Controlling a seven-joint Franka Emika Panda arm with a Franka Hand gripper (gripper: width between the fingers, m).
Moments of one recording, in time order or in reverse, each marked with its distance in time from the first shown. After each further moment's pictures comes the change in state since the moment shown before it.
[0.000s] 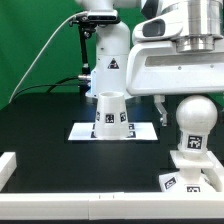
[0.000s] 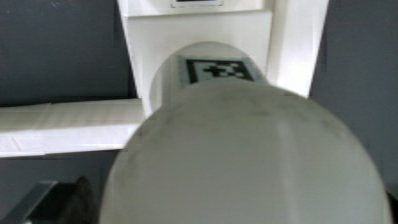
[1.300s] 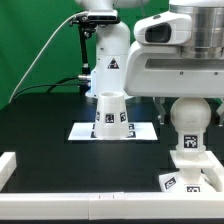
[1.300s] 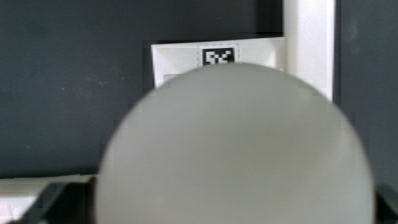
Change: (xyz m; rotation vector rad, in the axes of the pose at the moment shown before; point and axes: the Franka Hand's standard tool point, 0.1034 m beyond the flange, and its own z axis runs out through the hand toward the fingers) arm 0.002 0.006 0.001 -0.064 -0.401 0.048
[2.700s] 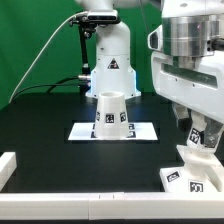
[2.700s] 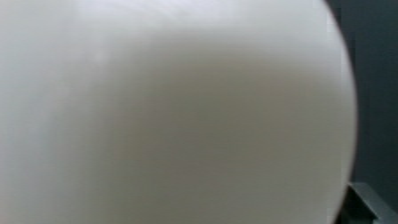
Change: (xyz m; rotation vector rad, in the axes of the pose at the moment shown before) arm 0.017 -0.006 0.012 0.131 0.031 1.147
